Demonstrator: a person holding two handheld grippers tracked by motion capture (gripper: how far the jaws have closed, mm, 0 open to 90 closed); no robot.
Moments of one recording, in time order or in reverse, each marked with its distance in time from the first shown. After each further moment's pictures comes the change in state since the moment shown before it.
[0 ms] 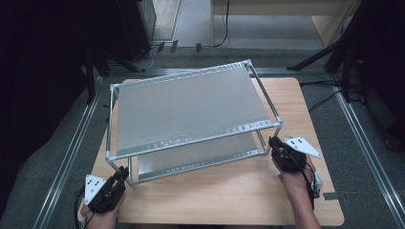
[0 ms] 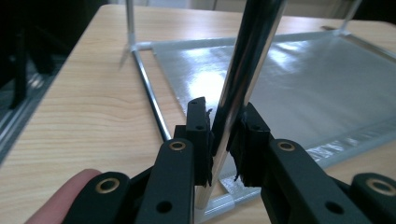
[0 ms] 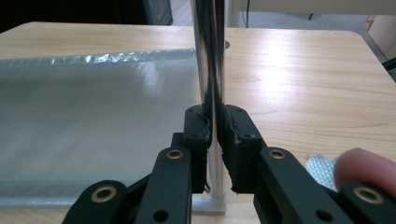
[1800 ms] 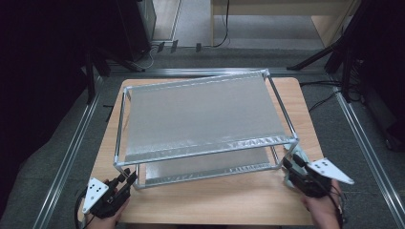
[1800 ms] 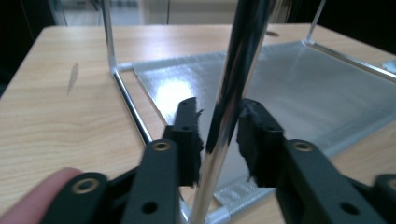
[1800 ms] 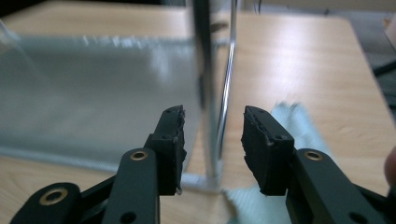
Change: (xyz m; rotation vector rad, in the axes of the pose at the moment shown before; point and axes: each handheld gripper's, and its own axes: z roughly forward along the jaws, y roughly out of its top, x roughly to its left) left arm -0.003 0.003 -0.006 -0.045 -0.156 0.078; right arm -0.036 -0.025 -0.069 -0.006 0.079 -0.017
